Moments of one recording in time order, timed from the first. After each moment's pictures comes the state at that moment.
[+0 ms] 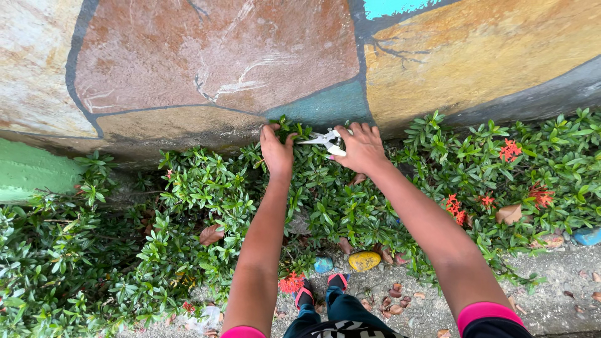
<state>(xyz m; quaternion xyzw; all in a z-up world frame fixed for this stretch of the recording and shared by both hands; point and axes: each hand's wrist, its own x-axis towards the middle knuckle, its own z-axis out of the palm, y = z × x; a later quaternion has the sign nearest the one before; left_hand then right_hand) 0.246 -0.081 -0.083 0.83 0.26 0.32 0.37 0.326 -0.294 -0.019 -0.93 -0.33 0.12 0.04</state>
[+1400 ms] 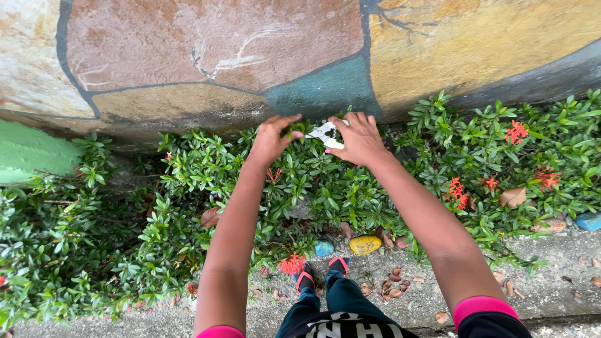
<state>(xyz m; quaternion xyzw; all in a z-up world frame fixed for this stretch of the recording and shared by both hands) 0.203 -0.057 -0.027 0.93 -0.06 0.22 0.29 0.300 -0.299 -0.029 -0.91 -0.38 0.08 0.10</state>
